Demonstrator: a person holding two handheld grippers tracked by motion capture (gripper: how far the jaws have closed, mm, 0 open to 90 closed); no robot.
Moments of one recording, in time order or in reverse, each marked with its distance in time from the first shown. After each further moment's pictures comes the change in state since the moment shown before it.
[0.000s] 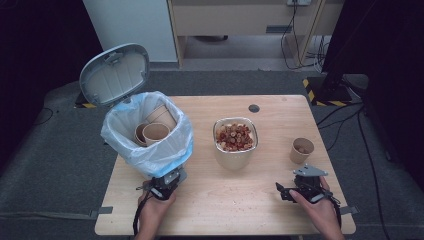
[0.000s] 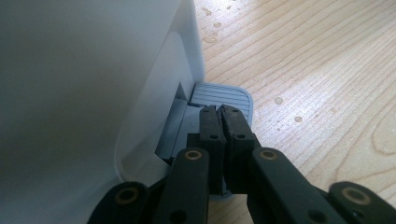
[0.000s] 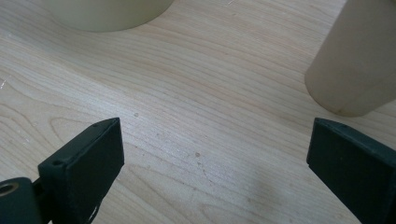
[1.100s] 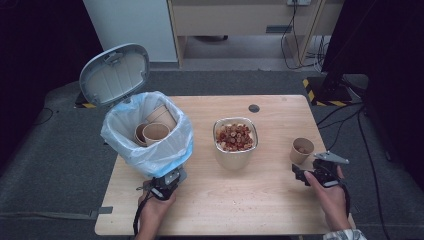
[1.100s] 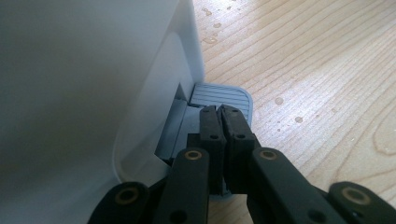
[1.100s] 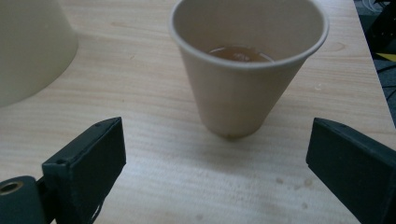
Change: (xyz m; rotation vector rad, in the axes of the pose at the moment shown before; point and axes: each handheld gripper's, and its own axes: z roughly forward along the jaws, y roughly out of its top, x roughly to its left) left arm -0.001 0.000 0.000 -0.001 0.007 0.008; right arm -0.063 0.013 0.006 -0.069 -0.121 0.220
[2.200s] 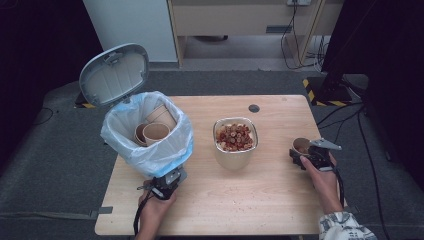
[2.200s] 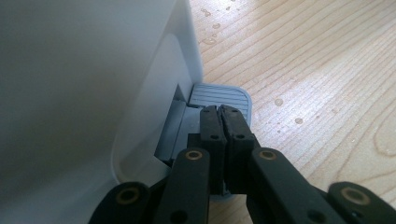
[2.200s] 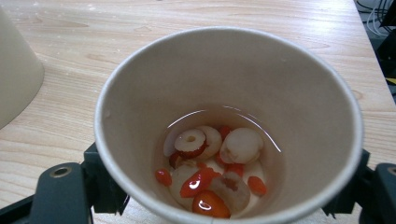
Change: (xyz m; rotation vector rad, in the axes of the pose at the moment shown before) left arm 0.000 0.001 0.001 0.002 0.001 0.009; right arm -0.018 0.020 0.051 -0.071 0.024 -0.023
